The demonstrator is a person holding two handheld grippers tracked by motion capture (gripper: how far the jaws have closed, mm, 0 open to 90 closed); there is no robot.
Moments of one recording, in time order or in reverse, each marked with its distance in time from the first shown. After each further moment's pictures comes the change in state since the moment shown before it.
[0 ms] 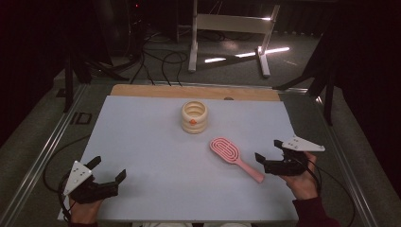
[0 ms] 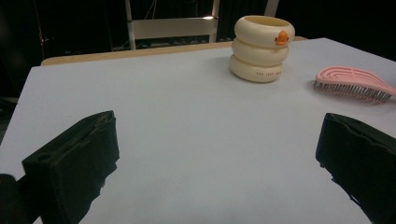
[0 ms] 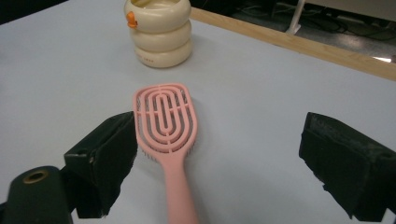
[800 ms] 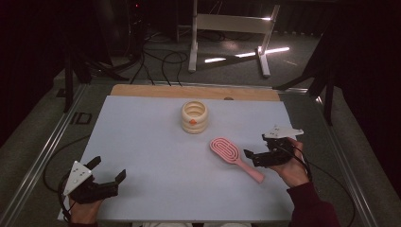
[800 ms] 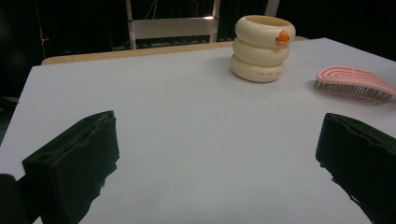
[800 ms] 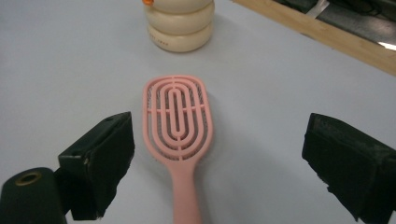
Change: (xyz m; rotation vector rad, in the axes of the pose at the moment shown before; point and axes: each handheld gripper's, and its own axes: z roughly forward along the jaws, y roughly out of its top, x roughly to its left) left arm 0.000 -0.001 0.000 0.001 0.001 -0.002; right arm 0.007 0.027 0.032 0.135 0.056 -0.087
